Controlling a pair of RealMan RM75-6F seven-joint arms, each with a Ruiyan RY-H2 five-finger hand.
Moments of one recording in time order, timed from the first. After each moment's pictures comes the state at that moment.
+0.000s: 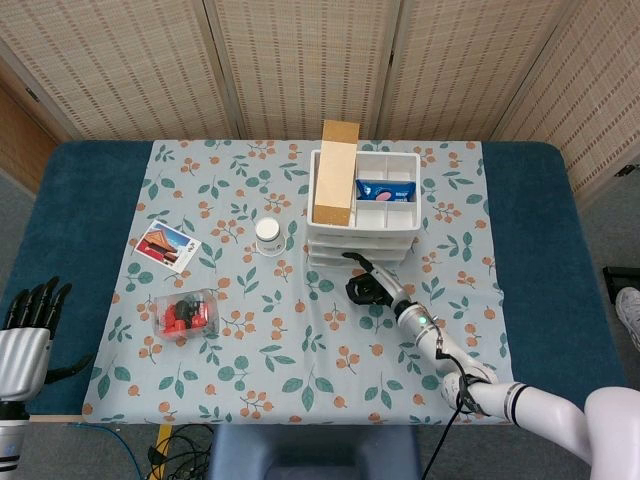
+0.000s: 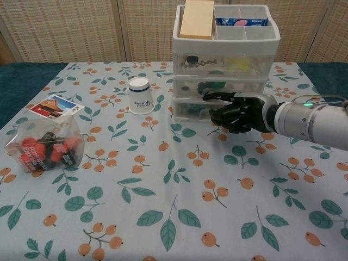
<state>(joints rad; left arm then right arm) -0.12 -1.08 -0.07 -1.75 1.46 1.48 0.23 0.74 -1.66 0.34 -1.25 -1.17 0.54 0.81</state>
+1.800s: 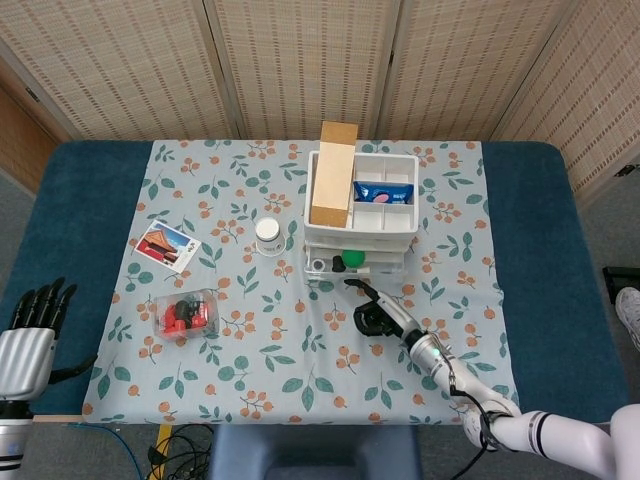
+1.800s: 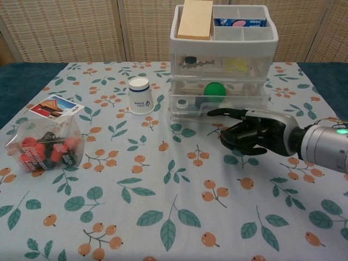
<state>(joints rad) -0.13 -1.10 -0.07 -1.73 1.46 1.48 0.21 0.62 -1.57 0.19 -1.42 -1.33 0.69 0.84</state>
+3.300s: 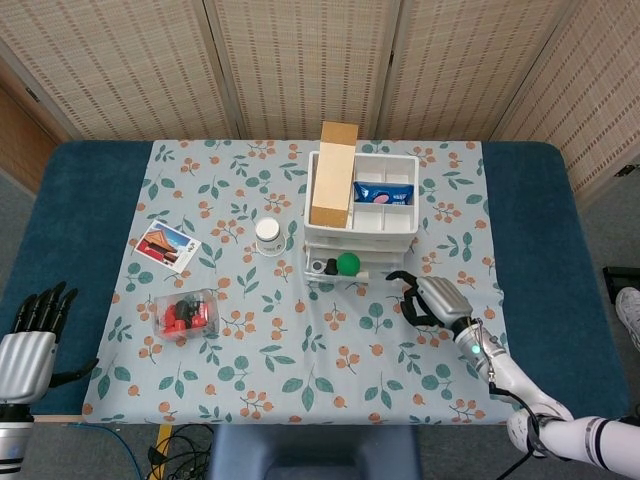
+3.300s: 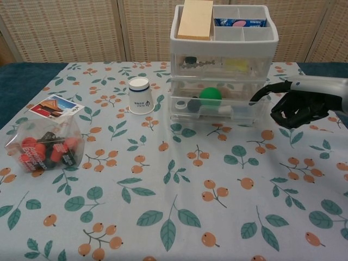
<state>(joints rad) -0.12 -1.10 -0.05 -1.72 1.47 1.47 0.19 0.61 -1.30 0.15 -1.63 -1.18 0.82 0.16</state>
